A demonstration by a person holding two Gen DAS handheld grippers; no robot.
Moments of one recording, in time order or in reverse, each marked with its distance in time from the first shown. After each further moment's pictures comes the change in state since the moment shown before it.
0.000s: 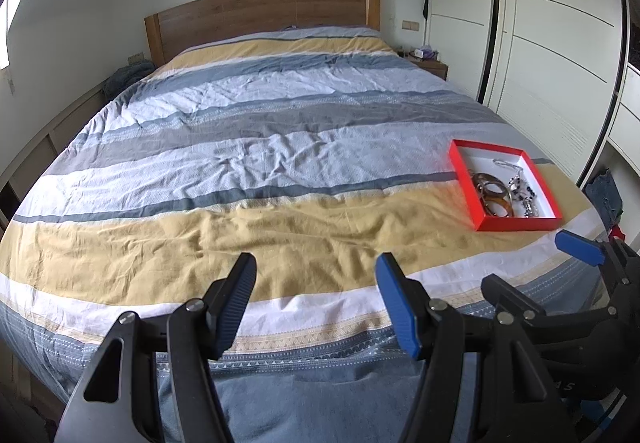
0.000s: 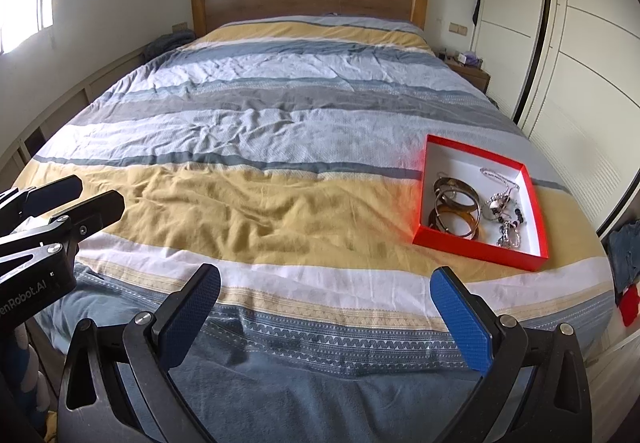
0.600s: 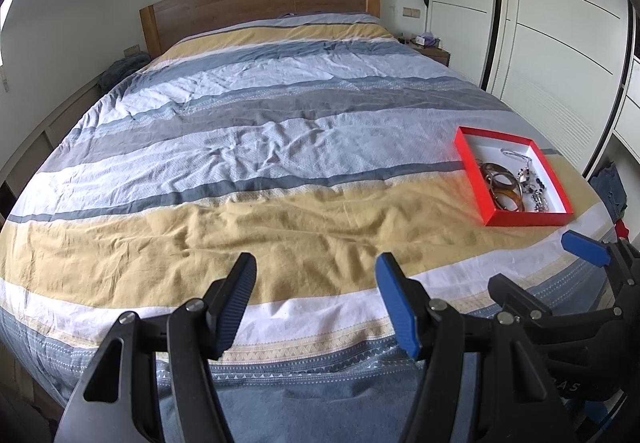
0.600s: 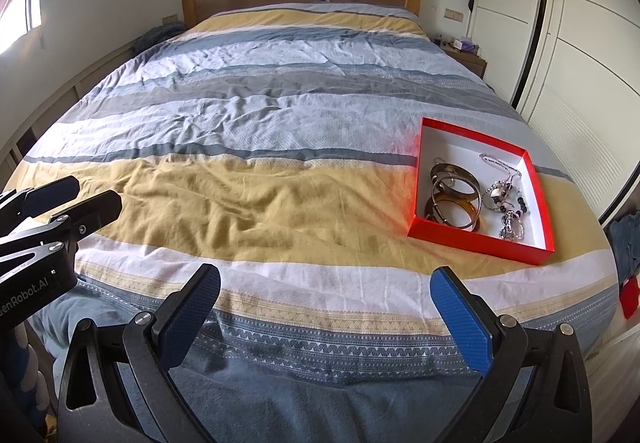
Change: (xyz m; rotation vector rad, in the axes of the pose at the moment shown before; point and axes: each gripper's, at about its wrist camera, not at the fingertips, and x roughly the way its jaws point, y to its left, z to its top) left arm 0.029 -0.007 0.004 0.009 0.041 0.001; right arm 0.026 -0.011 0.002 0.018 0.042 -0.013
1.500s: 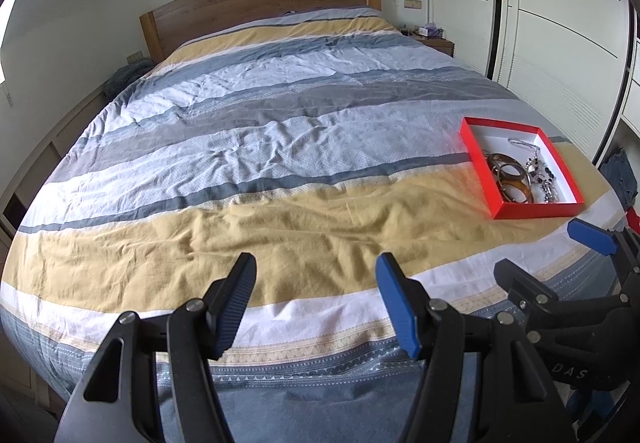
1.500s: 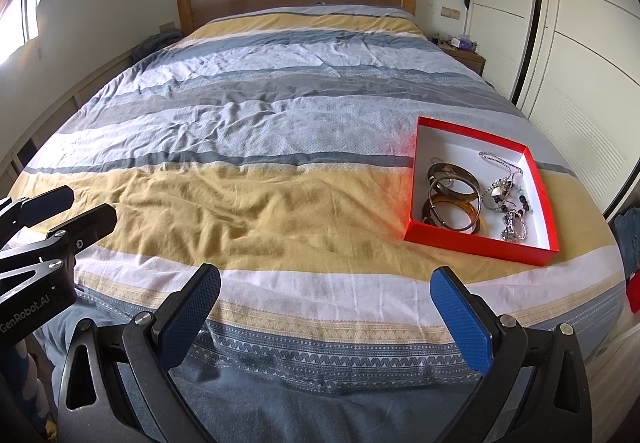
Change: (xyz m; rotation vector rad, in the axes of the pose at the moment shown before) left arm 0.005 -0.006 0.001 0.036 0.010 0.046; right arm 0.008 -0.011 0.003 0.028 -0.014 0.015
